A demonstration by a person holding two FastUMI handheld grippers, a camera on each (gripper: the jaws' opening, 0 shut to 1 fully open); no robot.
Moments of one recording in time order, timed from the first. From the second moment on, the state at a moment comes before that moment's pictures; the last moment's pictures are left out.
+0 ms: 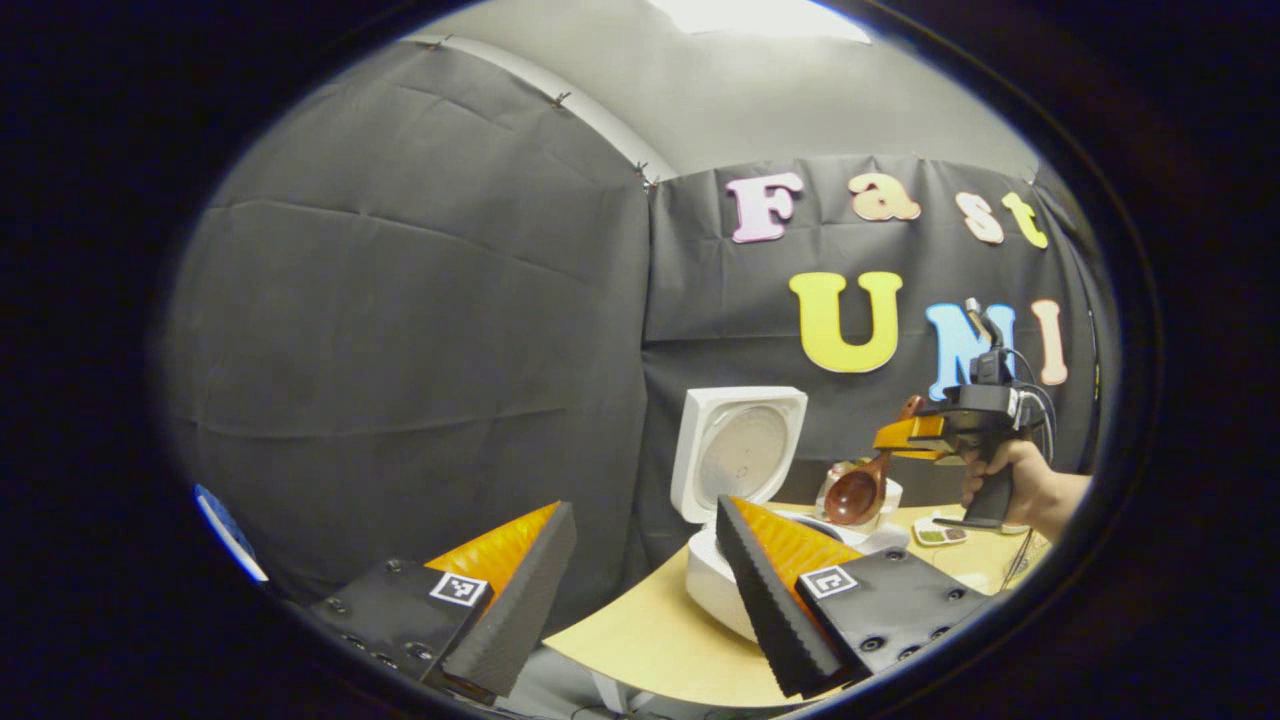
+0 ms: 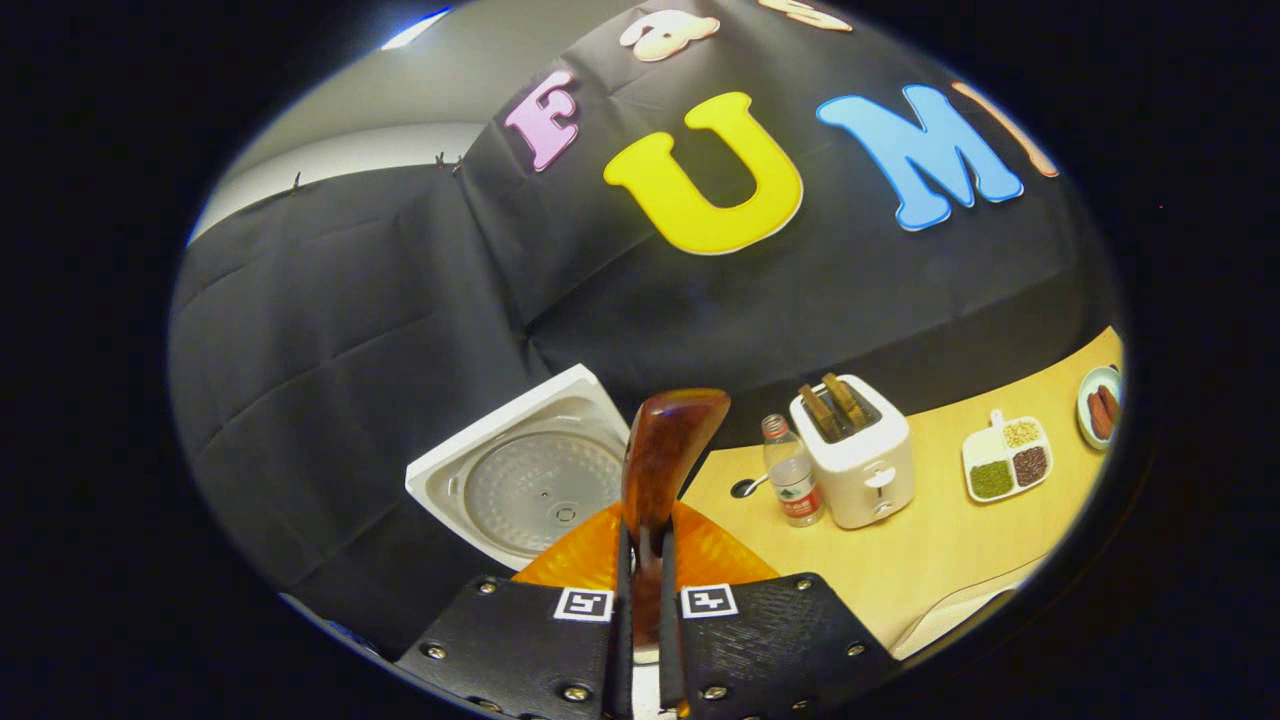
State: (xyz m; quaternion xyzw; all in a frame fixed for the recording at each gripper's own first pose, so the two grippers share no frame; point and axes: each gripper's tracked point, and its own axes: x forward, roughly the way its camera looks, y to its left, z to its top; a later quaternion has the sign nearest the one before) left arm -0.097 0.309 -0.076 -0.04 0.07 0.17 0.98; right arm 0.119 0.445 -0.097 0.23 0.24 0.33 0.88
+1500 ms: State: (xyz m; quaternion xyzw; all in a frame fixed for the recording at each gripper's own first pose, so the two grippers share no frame) left arm -0.014 0.087 -0.011 -0.05 0.03 0.00 1.00; right arm 0.142 0.030 -0.138 0.16 0.20 0.06 0.96
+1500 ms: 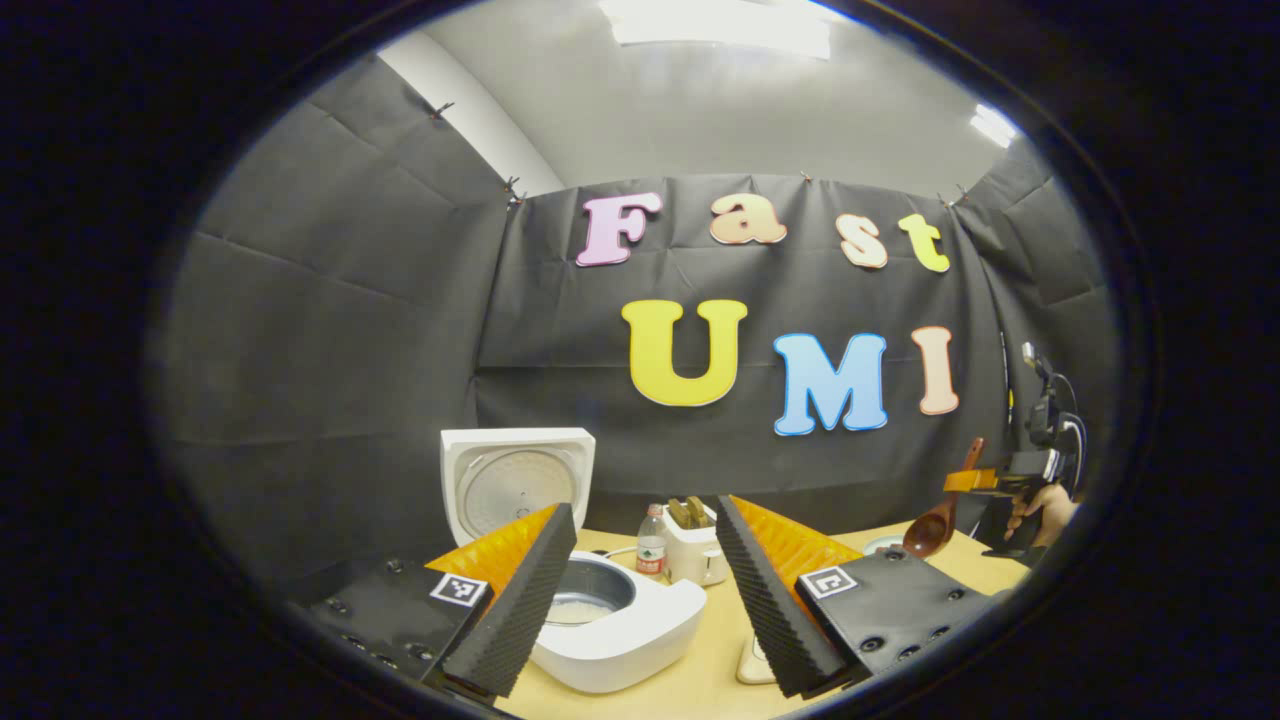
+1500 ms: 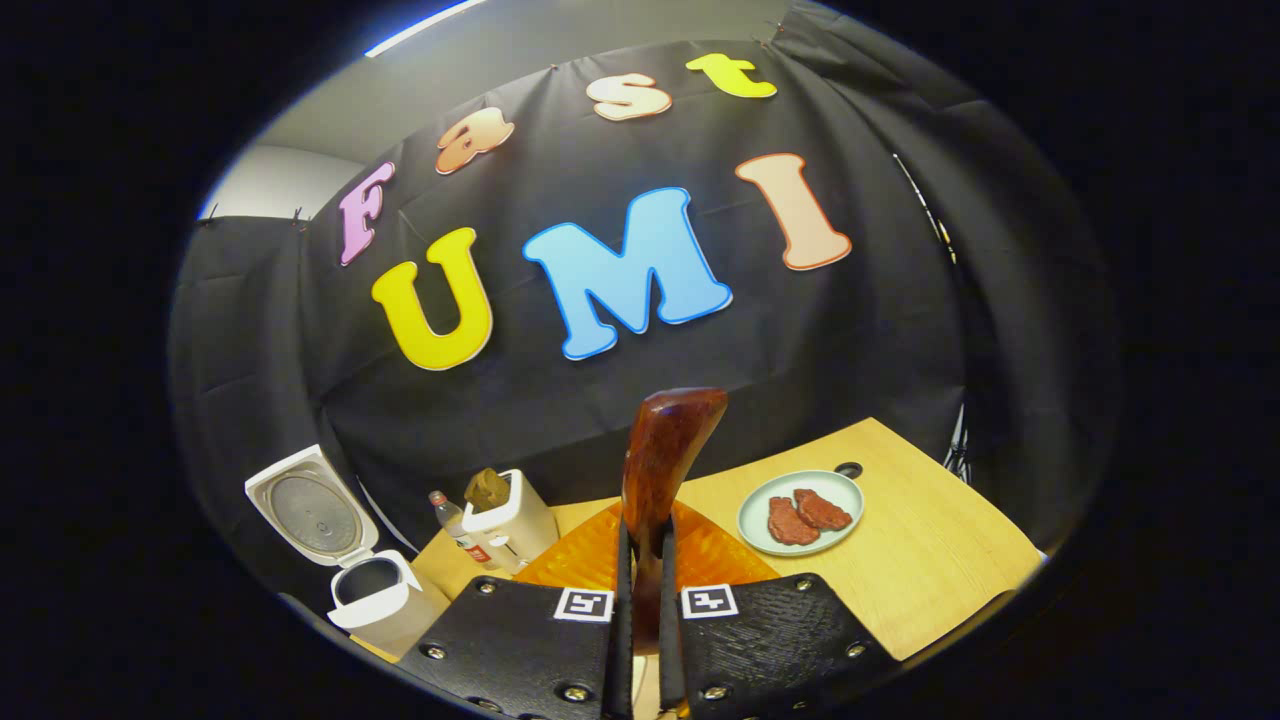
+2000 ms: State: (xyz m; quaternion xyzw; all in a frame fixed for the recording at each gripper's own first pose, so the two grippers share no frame) left arm -0.013 0.064 -0.002 -0.03 0.03 -0.01 1.00; right arm 0.122 -0.023 -0.216 0.13 0.27 0.00 0.95
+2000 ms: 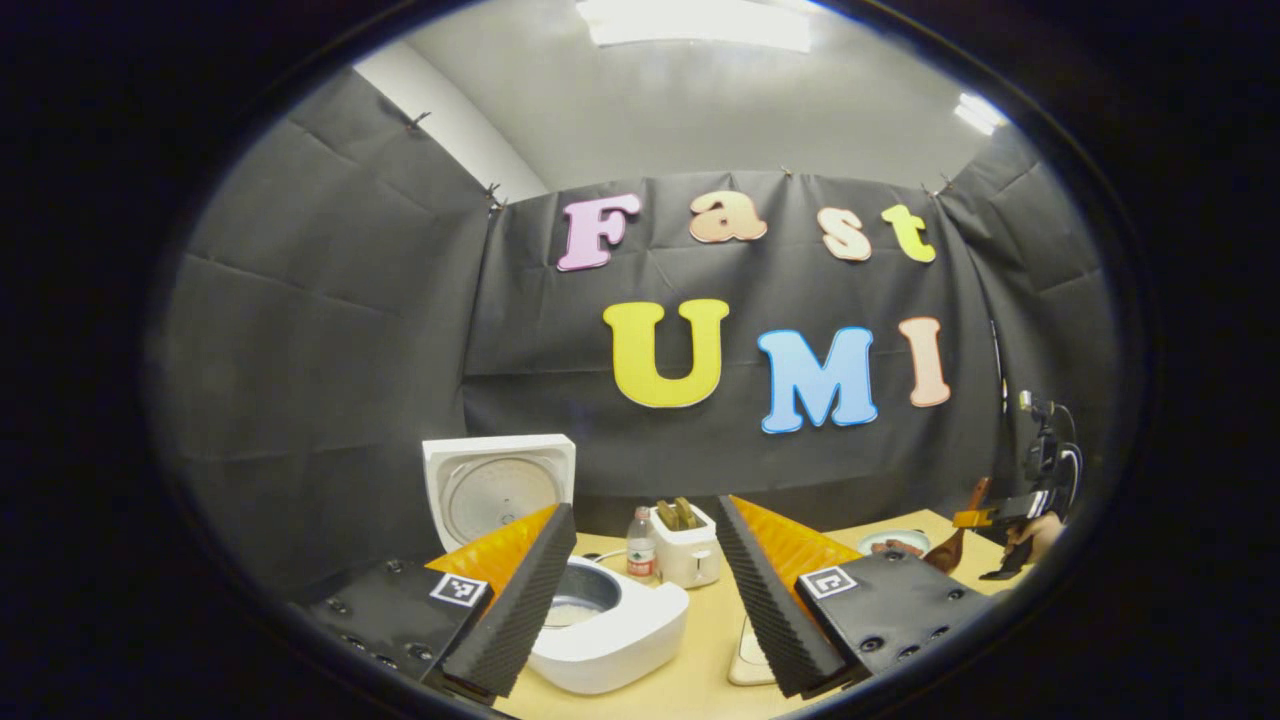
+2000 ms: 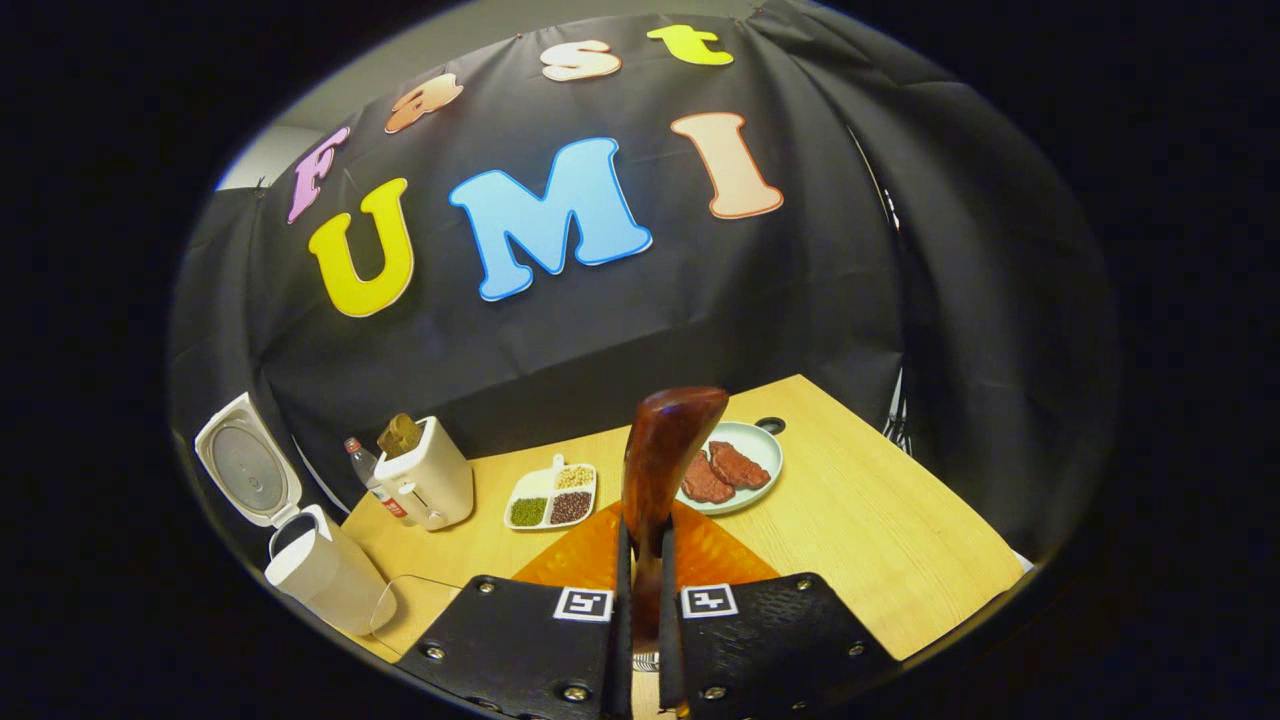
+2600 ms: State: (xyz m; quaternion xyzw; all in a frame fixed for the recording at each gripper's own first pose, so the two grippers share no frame) left arm -0.013 0.072 -0.004 -0.04 0.03 0.00 1.00; right arm 0.088 -0.046 -0.225 0.11 0.28 -0.04 0.95
